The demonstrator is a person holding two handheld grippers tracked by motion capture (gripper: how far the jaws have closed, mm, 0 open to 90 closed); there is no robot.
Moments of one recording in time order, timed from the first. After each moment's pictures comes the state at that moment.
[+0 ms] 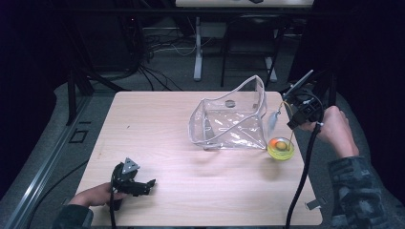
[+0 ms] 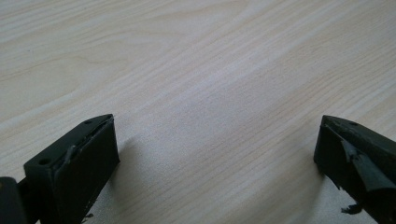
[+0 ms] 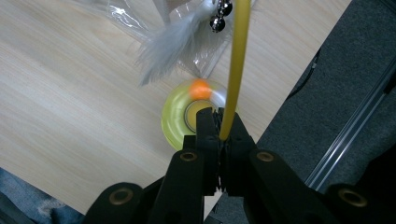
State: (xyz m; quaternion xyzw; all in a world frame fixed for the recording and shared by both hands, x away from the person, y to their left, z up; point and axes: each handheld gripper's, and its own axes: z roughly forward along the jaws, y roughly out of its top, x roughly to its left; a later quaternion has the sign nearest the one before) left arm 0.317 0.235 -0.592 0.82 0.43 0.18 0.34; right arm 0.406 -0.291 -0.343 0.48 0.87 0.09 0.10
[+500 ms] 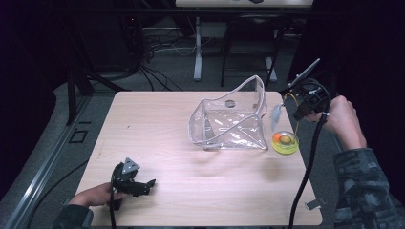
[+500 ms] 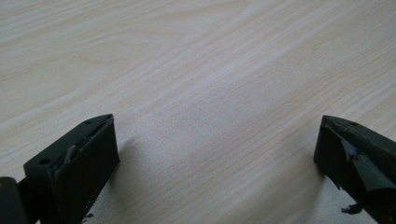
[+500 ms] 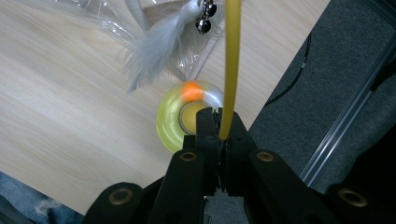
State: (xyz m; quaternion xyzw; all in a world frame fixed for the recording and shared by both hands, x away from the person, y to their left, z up) left arm 0.317 0.235 -0.592 0.82 0.43 0.18 0.34; right arm 0.416 -0.299 -0.321 0.49 0.86 0.09 0.11
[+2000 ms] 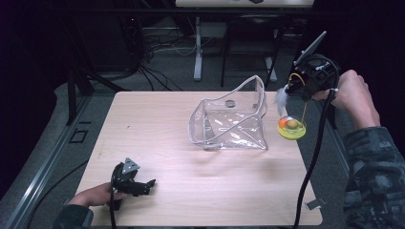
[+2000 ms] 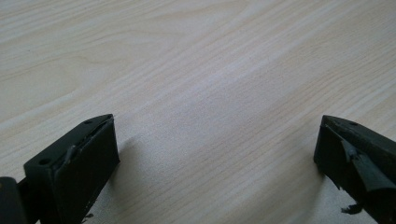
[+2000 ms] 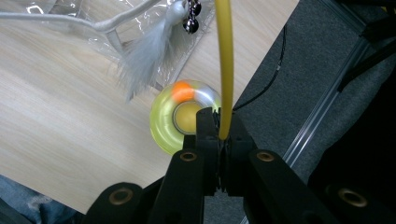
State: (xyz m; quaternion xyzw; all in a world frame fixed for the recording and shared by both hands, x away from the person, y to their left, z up) left arm 0.317 0.236 -0.591 0.82 0.43 0.18 0.34; right arm 0.436 -0.300 -0.267 0.48 0.86 0.07 0.14
